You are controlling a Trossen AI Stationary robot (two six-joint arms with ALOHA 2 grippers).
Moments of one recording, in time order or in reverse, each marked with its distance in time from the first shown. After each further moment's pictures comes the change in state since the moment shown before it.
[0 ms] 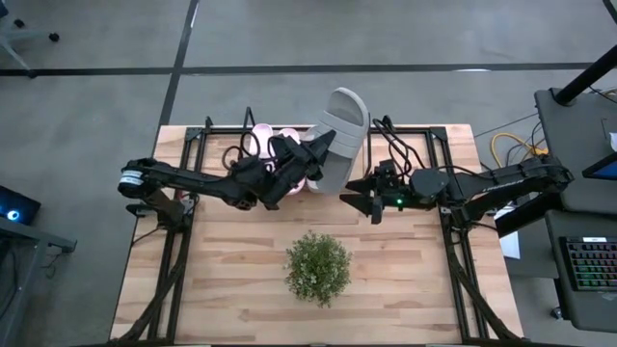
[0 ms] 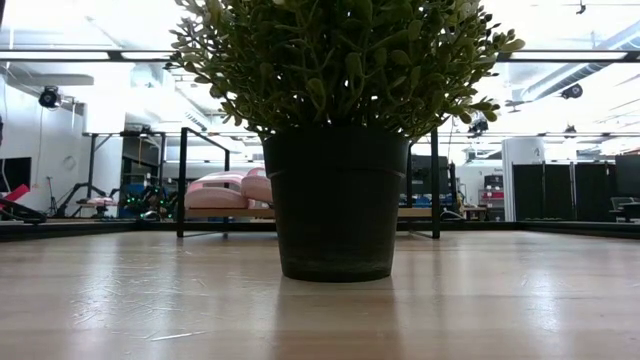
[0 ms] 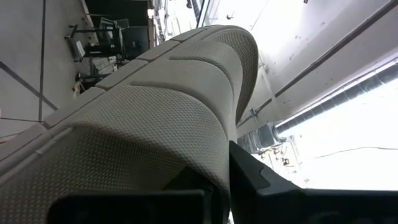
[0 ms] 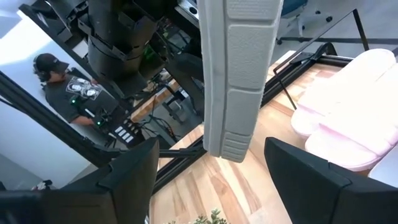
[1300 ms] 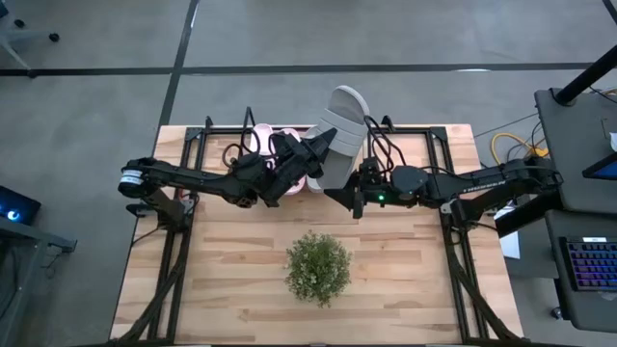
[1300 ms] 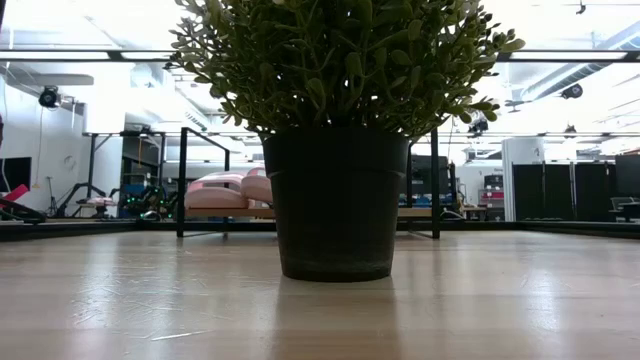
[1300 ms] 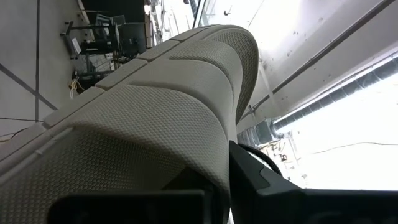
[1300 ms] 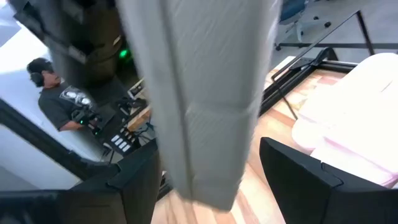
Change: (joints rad) left arm 0.014 0.000 0.006 -0.007 0.035 -0.002; right arm -0.083 0.144 0.002 0.171 -0.061 -0.010
